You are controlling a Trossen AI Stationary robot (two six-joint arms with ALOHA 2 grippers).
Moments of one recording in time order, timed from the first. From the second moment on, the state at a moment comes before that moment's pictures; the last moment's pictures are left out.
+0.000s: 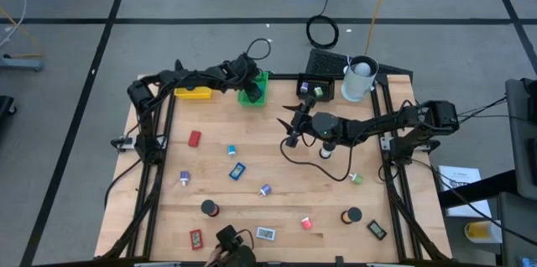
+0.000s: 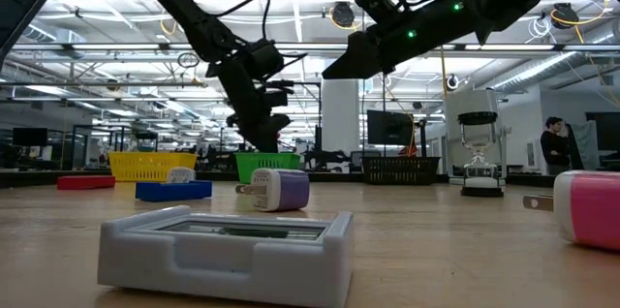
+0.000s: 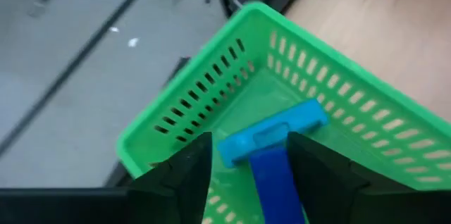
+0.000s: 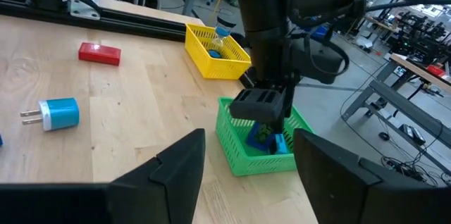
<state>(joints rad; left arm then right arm) 0.64 1.91 1.24 -0.21 -0.17 0.11 -0.06 1.54 0.72 0.60 0.46 -0.25</state>
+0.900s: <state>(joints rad) 0.64 1.91 1.32 -0.43 -0.23 0.12 -0.06 1.54 0.72 0.60 0.46 -0.25</state>
